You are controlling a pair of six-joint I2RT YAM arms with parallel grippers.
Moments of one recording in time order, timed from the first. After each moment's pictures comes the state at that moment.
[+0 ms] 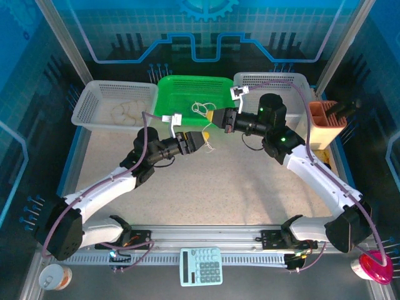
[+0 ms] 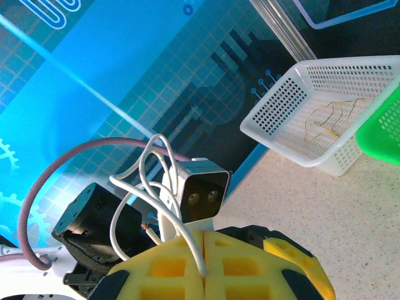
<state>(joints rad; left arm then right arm) -0.53 1.21 0.72 0.46 0.51 -0.90 0.51 1.28 1.17 0.00 -0.66 0.70</state>
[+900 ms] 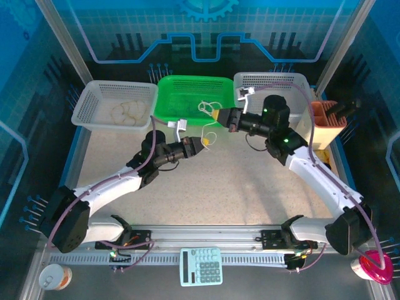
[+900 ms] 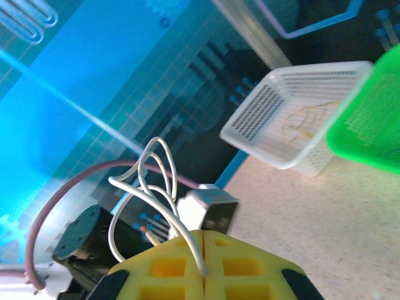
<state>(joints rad) -0.56 1.27 0.68 0.47 0.46 -0.96 0.44 1.24 1.12 0.00 -0.62 0.70</state>
